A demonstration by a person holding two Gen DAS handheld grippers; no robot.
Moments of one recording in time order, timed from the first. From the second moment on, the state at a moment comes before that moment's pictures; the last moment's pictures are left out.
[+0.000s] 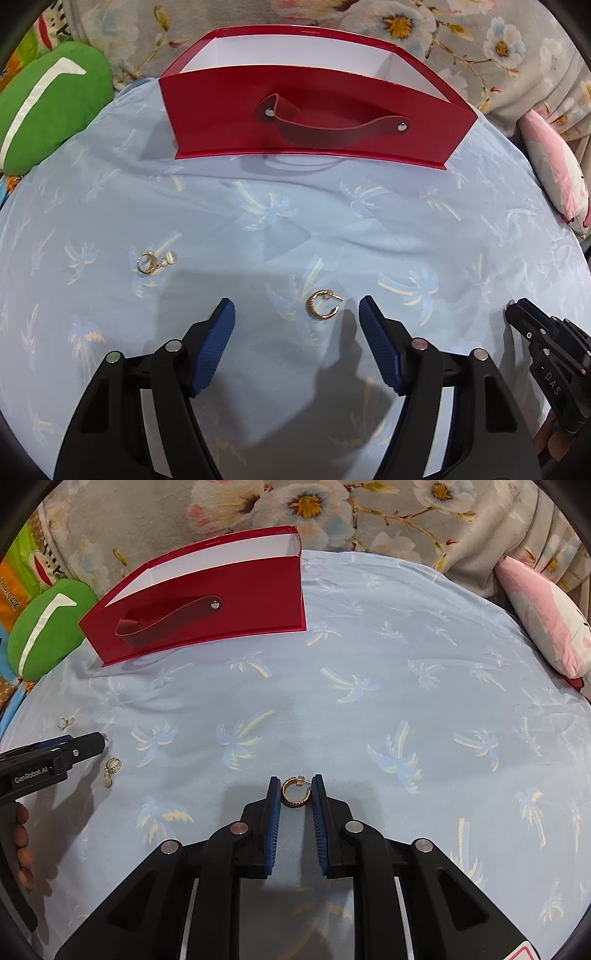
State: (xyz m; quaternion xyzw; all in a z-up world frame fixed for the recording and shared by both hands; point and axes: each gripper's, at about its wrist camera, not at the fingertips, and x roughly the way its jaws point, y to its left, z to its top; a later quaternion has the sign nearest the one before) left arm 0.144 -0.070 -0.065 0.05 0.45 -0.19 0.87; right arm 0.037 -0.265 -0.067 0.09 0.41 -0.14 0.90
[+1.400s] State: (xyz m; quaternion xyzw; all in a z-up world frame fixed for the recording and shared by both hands) left arm 0.150 -0.012 0.012 0.02 0.38 -0.19 0.90; right arm 0.046 -0.255 -0.008 0.10 0.35 -0.09 0.93
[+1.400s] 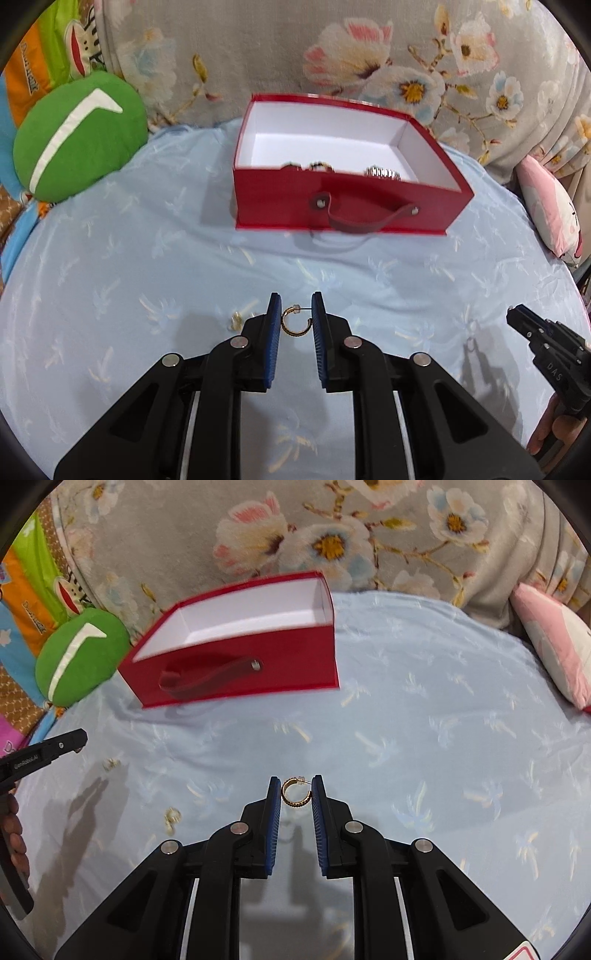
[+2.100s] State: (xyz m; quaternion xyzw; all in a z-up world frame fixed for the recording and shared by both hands) left arm 0.279 -0.079 0.139 0.03 0.25 -0.19 0.95; right arm 0.203 -0.275 0.144 0.06 0.23 -0.03 0.97
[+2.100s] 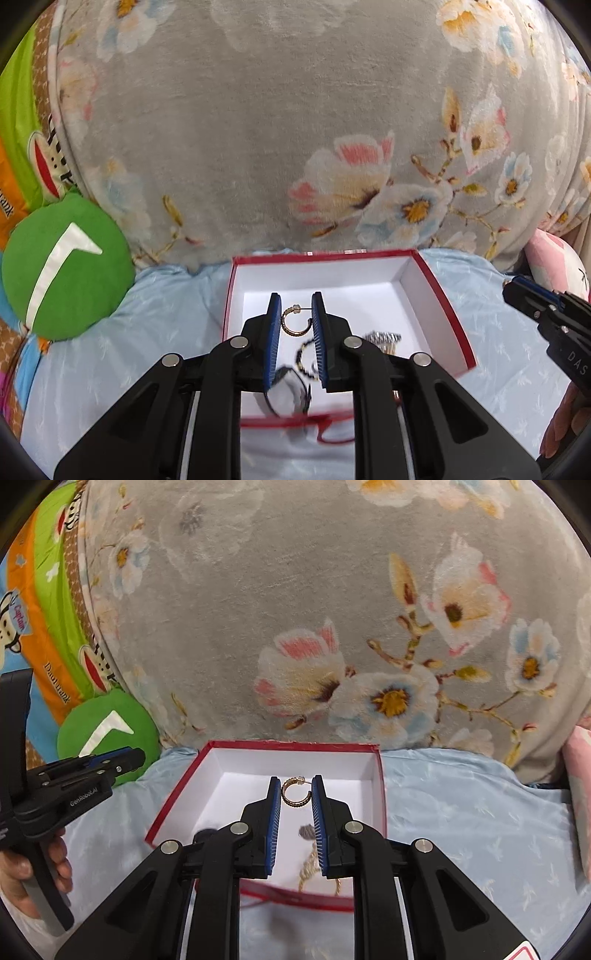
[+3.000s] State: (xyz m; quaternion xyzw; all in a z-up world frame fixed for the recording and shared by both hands) left arm 0.379 -0.122 0.081 0.03 0.30 -0.16 0.94; right arm 0.292 -0.297 0.103 0.07 0.23 -0.04 0.97
